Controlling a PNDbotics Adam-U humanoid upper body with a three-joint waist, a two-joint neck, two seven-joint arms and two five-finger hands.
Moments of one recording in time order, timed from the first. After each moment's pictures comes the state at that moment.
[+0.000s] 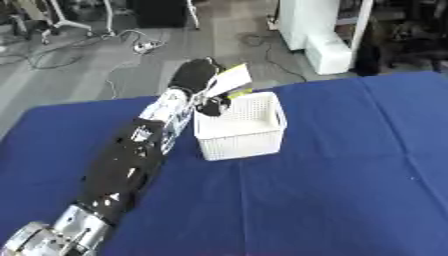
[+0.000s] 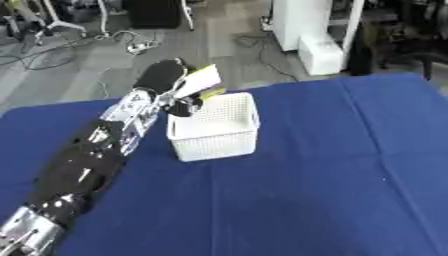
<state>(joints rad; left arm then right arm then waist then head) -0.88 0.19 -0.17 -0.86 -1.25 0.03 0.07 -0.14 -0.59 0.02 -1.99 -1.12 -0.54 0.36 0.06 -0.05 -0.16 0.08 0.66</state>
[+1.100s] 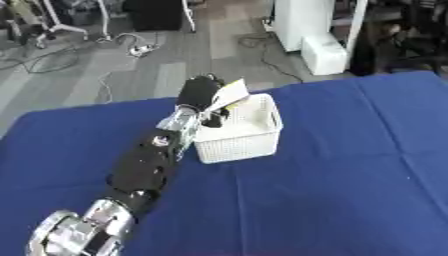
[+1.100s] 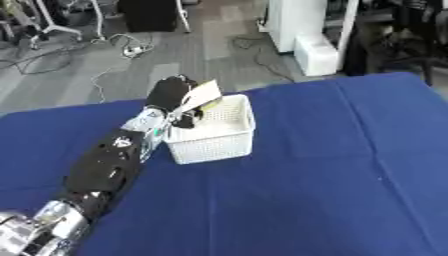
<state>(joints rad) -0.95 0.11 -0.03 -0.56 -1.42 0.03 0.31 -0.17 -0.59 0.02 -1.99 -1.14 -0.52 0.35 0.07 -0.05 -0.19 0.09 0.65</state>
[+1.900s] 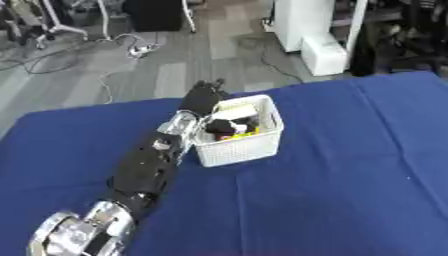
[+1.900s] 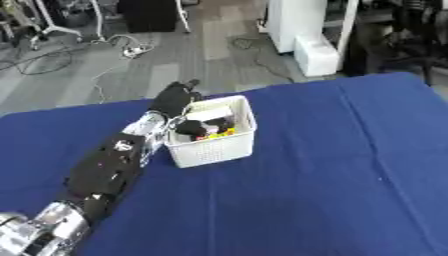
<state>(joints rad) -0.95 0.11 -0.03 -0.57 -1.41 -0.04 0.18 -0.17 -0.59 0.02 -1.99 -1.15 -0.52 0.35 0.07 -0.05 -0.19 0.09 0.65</state>
